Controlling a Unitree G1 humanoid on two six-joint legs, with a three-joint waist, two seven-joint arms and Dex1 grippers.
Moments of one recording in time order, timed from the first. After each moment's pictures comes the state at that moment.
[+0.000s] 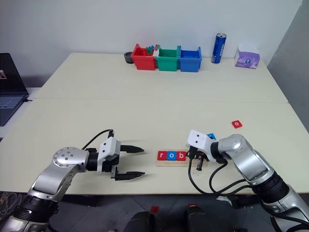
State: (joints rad) left arm -0.21 0.73 -0.11 -0.07 -0.33 0.19 -1.23; right arm -0.48 -0.70 0.41 -0.29 0.10 0.75 0.97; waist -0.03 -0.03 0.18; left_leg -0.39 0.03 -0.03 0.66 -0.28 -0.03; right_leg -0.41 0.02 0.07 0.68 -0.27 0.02
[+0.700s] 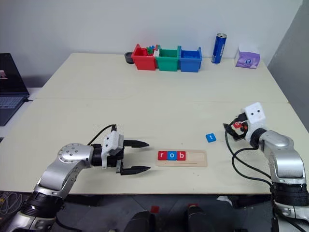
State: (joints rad) left arm -0.29 0.67 -0.11 -0.08 -0.37 0.23 -1.21; right arm -0.39 -0.60 -0.19 -0.03 0.16 0.68 0.52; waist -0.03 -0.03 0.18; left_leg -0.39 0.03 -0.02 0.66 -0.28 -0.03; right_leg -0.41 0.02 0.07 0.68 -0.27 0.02
